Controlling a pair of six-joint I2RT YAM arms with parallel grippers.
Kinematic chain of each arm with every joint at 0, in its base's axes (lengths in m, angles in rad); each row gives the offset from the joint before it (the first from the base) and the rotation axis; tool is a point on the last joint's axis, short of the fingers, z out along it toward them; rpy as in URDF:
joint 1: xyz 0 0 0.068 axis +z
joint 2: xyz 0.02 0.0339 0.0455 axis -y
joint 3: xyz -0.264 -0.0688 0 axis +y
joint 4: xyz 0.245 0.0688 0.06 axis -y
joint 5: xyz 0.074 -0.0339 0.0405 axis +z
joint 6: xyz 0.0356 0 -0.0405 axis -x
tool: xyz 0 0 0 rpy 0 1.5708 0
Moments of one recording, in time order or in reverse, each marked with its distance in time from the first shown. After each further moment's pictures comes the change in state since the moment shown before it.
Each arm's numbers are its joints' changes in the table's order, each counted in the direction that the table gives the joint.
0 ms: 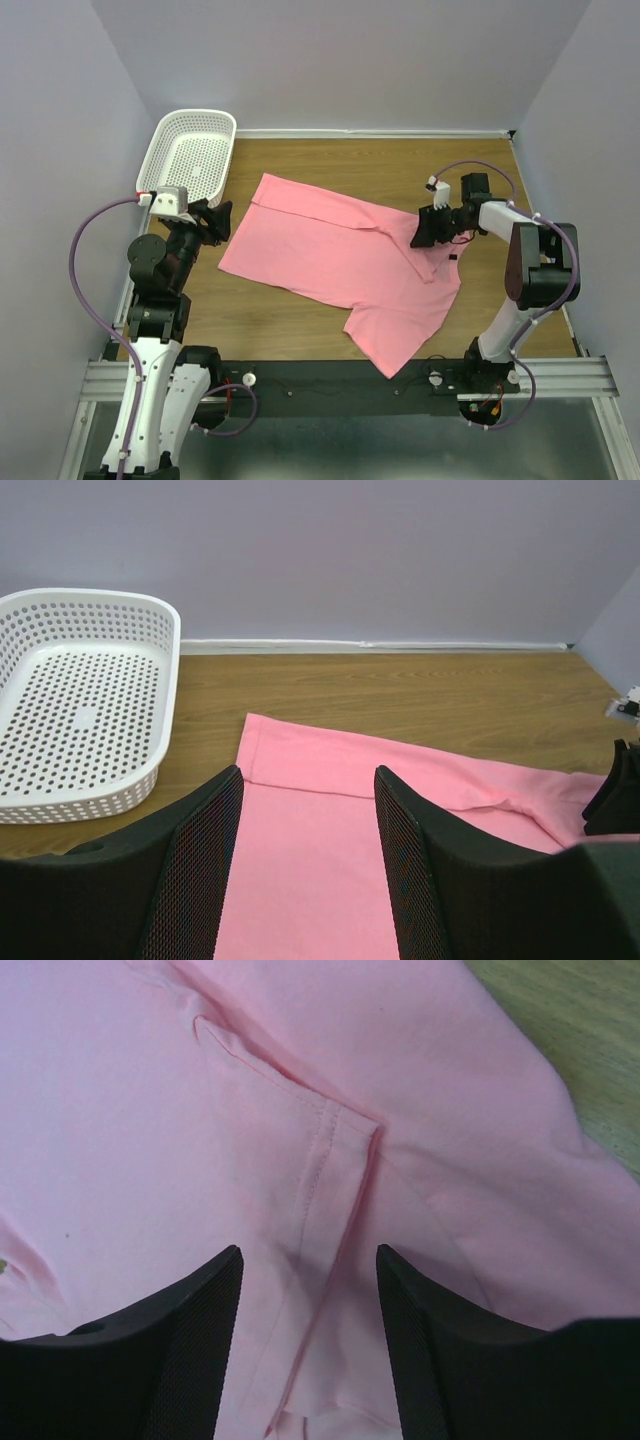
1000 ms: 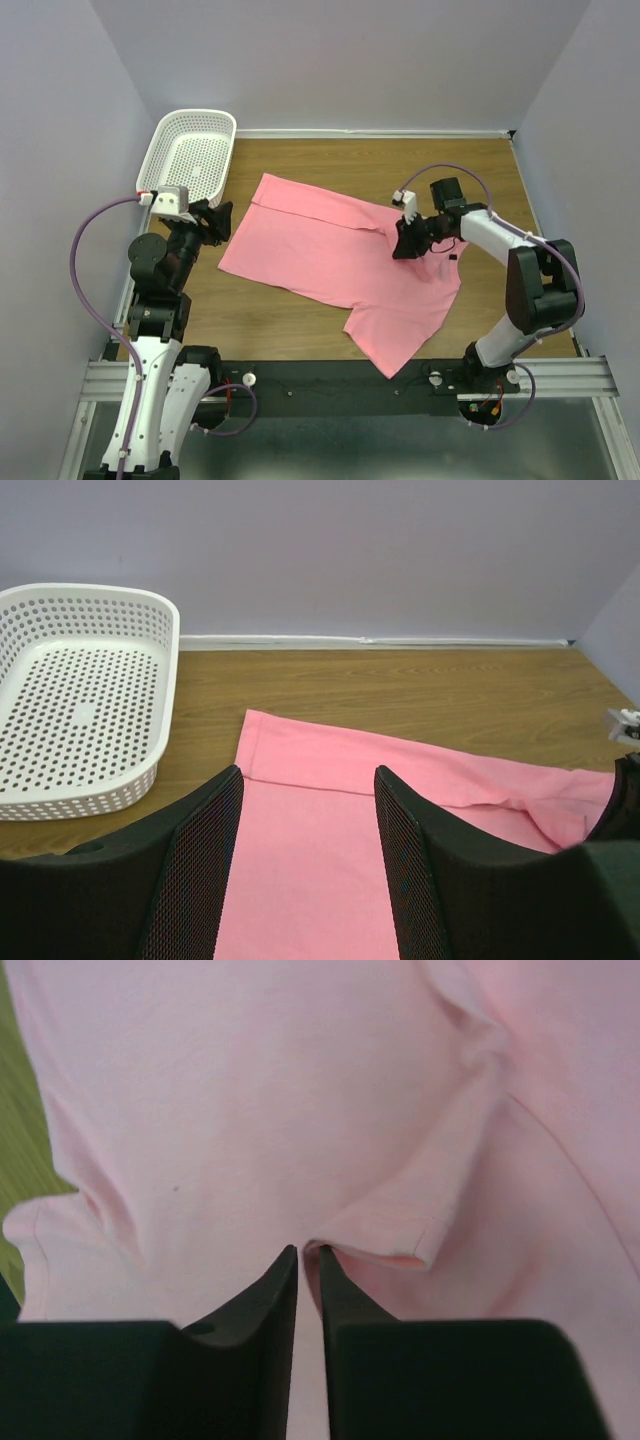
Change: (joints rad) left arm 0.000 -0.005 0.000 -0.004 -0.002 0.000; right arm 0.183 0.137 0.067 -0.040 0.027 0.120
